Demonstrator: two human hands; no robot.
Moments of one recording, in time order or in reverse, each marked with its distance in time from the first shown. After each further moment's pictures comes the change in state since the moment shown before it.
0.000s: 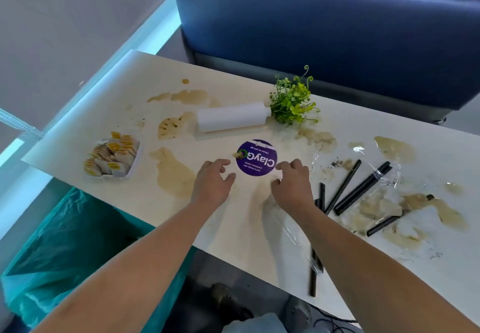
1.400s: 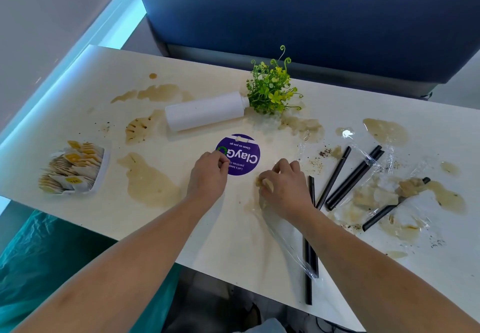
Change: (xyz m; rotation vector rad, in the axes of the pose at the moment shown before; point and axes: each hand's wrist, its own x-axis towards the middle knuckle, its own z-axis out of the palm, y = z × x) left_hand 0.045 0.015 0.057 0.113 -0.017 0.120; right_hand 0.005 0.048 0.011 -0.141 -0.015 -0.139
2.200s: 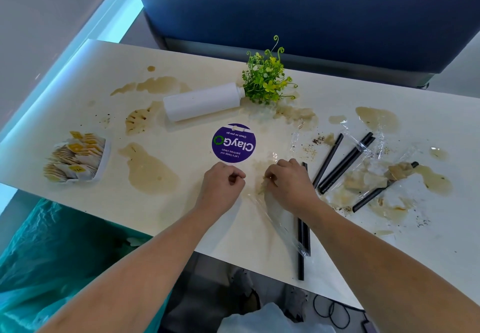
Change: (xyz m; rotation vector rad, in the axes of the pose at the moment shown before) left_hand -0.069 0.019 0.008 -0.147 -0.070 0.101; right_hand -0.025 0.014 -0.014 0.026 -0.063 -0.031
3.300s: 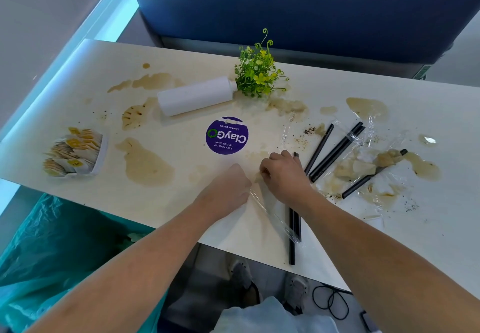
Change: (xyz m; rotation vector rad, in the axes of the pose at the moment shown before) left_hand -0.022 0.013 0.007 0.375 -0.409 0.273; right_hand -0.011 0.007 0.000 -0.105 0.005 -0.090
